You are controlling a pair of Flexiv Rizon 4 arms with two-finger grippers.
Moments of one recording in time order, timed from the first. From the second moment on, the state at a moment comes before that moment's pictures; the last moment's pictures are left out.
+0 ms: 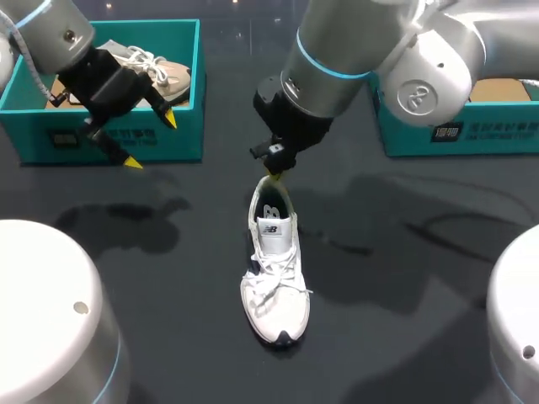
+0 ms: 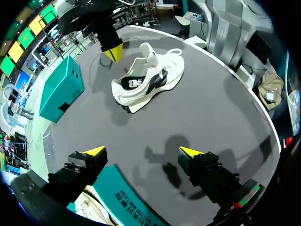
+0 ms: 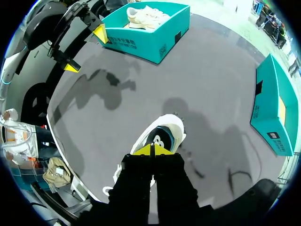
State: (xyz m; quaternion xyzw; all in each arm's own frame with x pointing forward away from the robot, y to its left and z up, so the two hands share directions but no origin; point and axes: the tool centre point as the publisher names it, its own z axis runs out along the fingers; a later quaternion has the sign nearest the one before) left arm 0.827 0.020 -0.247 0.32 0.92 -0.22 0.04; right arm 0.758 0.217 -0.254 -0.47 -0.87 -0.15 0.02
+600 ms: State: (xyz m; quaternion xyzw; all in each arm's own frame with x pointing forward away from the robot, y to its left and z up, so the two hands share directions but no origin) left arm 0.836 0.034 -0.234 0.35 0.91 -0.23 0.04; right arm 0.746 0.225 -0.290 -0.55 -0.83 -0.10 -0.03
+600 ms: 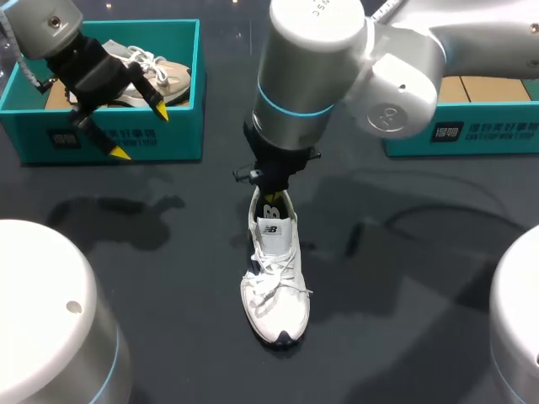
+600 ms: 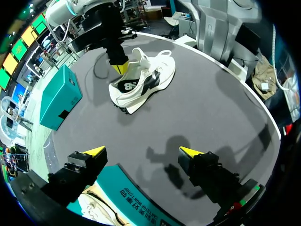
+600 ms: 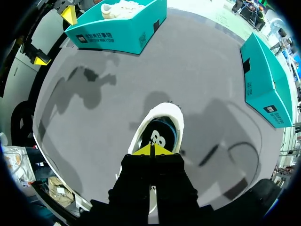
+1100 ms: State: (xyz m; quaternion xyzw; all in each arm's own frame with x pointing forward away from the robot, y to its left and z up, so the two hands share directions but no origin) left arm 0.843 0.034 -0.233 0.36 0.90 -0.23 0.03; right arm 0.743 0.220 -0.325 -0.60 -0.79 -0.09 -0.11
